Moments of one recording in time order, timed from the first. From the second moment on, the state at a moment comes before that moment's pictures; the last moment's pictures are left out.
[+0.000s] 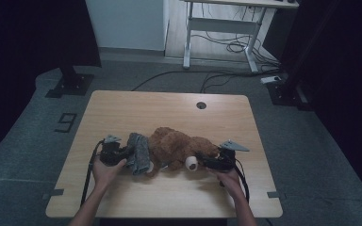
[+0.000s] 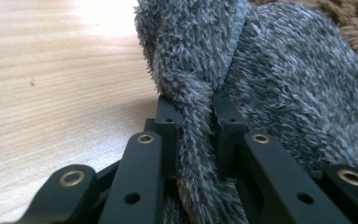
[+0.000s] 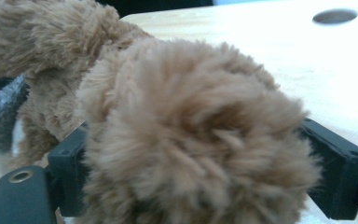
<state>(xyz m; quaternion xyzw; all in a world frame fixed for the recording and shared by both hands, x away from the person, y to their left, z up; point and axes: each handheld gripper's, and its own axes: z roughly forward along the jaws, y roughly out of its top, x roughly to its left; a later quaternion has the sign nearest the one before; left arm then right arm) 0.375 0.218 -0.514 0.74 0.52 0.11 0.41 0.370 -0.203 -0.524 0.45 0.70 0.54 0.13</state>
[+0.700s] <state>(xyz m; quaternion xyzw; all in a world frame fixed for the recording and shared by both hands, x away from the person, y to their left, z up) 0.398 0.214 -0.537 0.69 0.55 -0.03 0.47 0.365 -0.186 -0.513 0.36 0.71 0.58 0.17</state>
